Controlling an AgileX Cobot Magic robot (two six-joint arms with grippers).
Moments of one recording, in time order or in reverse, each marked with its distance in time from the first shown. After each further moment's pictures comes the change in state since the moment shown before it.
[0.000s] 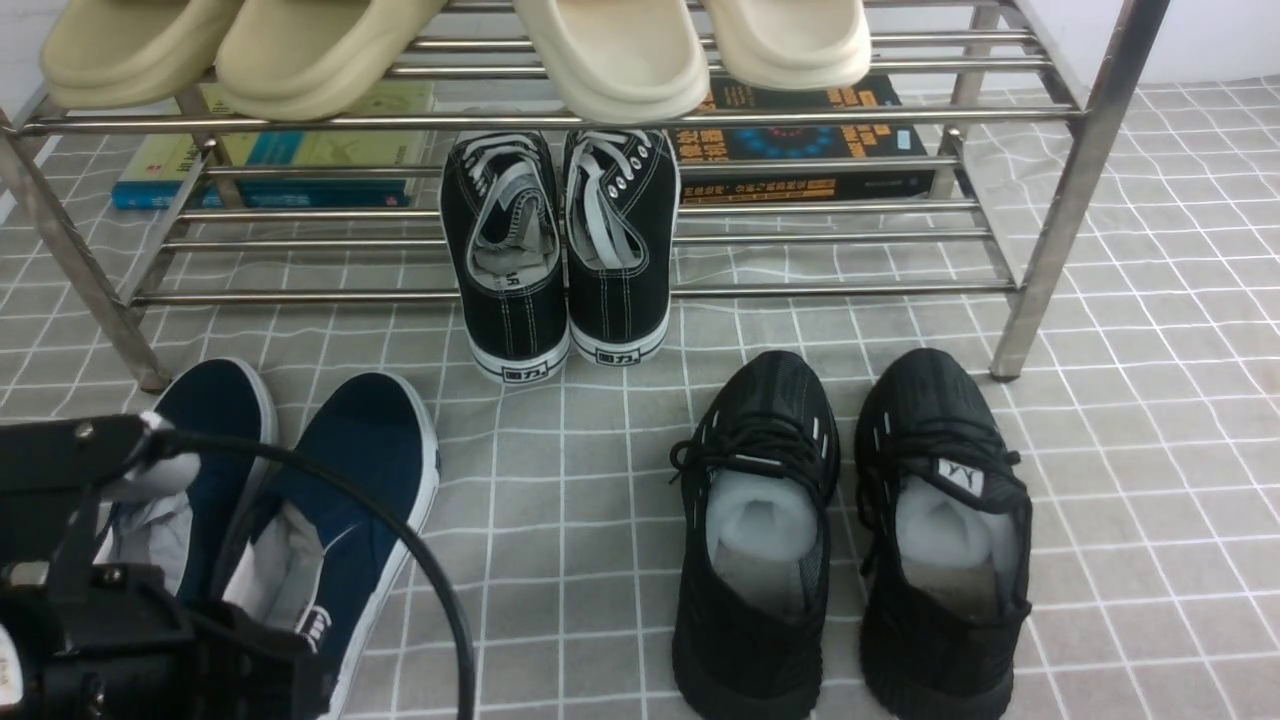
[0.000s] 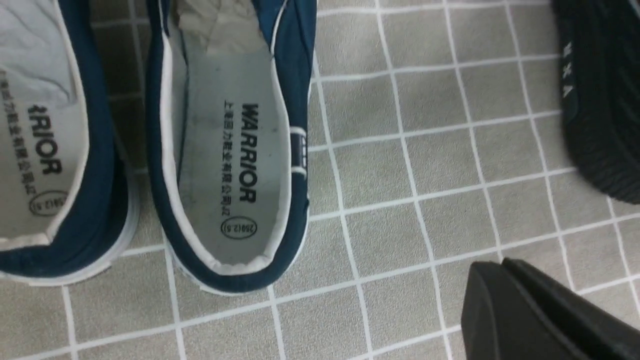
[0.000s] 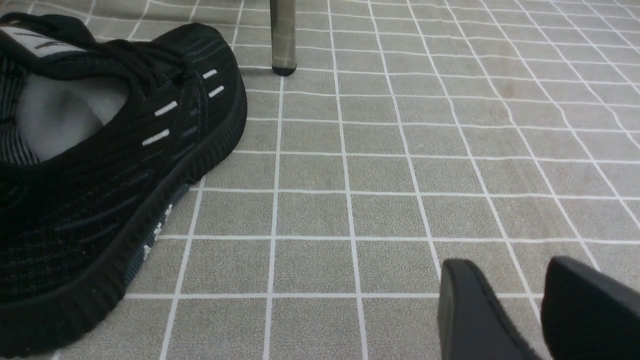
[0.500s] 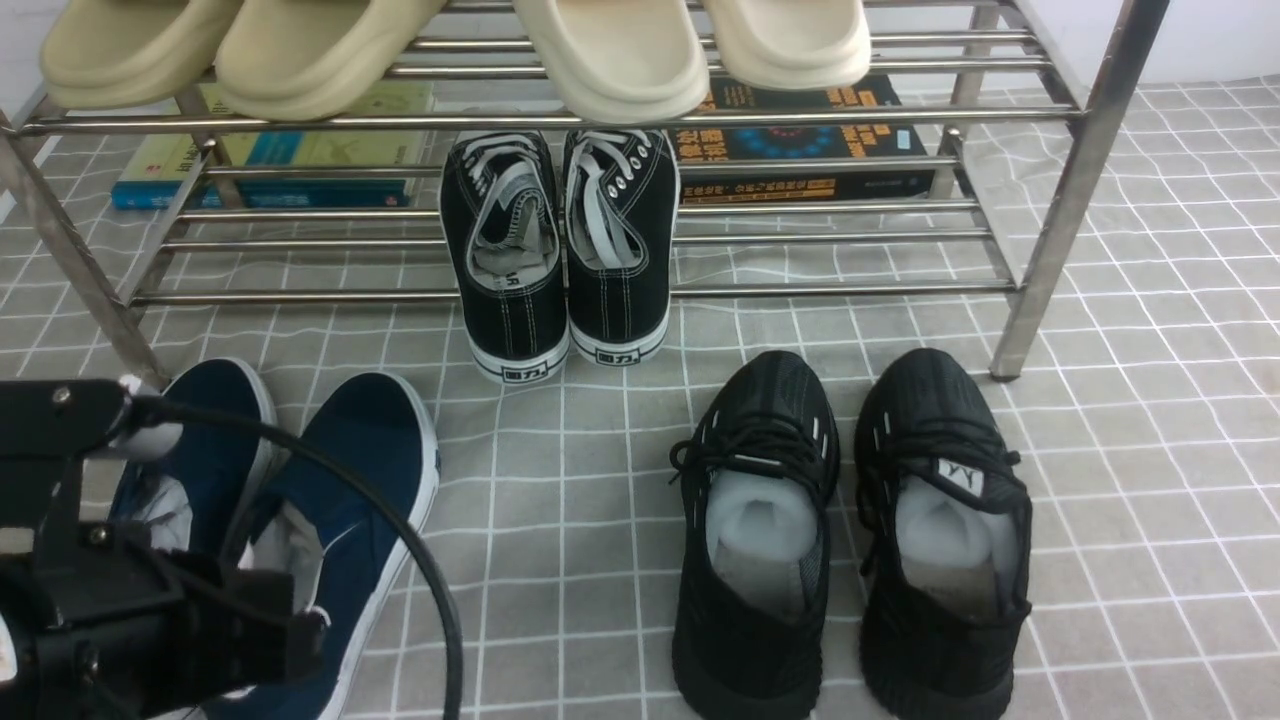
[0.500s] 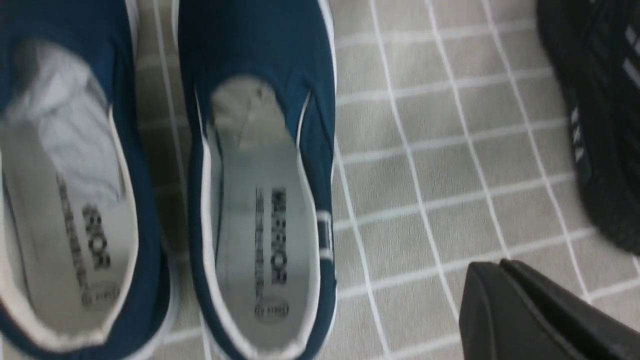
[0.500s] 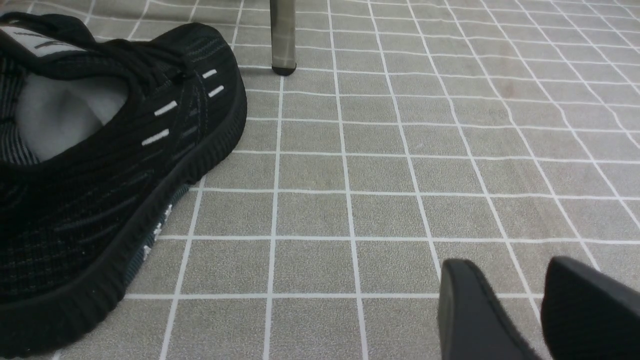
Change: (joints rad) right arm 0.000 0.000 0.000 0.000 0.000 0.000; left arm 0.000 -0.003 0.025 0.089 -0.146 0.000
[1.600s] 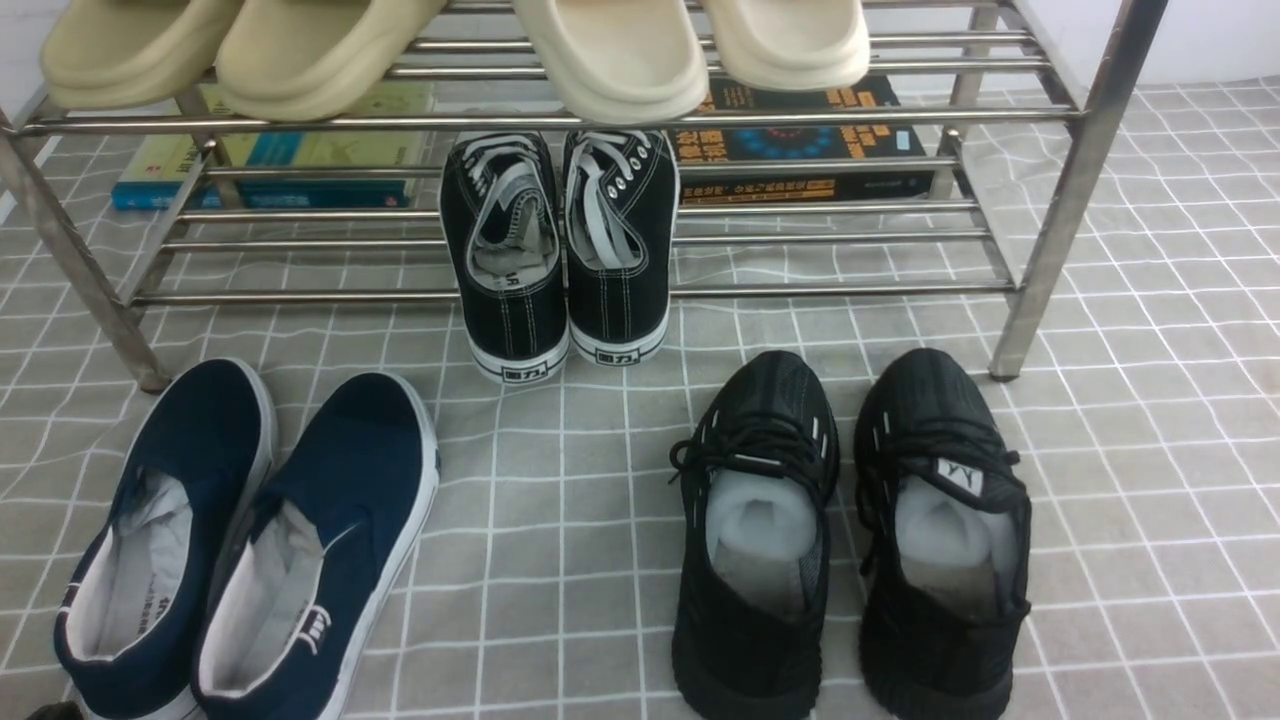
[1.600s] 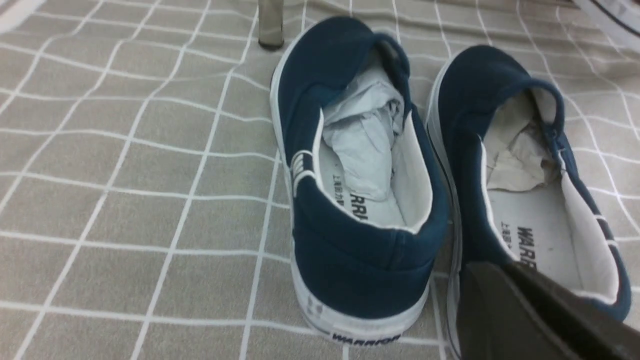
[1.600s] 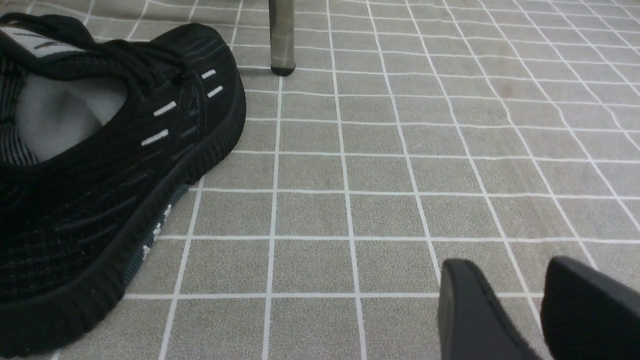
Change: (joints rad) right arm -0.002 0.000 0.000 0.000 0.000 0.000; left arm 0.365 -0.786 0.552 0.144 -0.186 0.012
